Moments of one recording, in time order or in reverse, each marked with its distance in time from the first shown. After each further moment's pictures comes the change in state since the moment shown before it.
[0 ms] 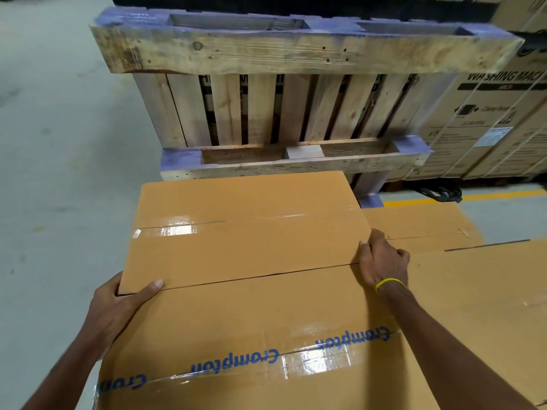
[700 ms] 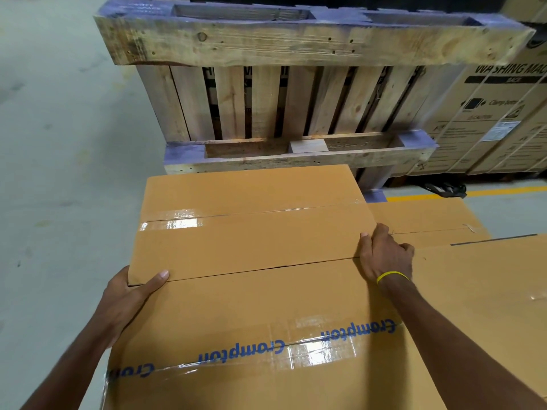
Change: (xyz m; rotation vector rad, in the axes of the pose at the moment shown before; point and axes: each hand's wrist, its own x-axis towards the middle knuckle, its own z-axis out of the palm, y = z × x) left_hand 0.002 -0.002 -0.001 0.039 -0.036 -0.031; right_hand -0.002 -0.005 0.007 -0.154 0.050 -0.017
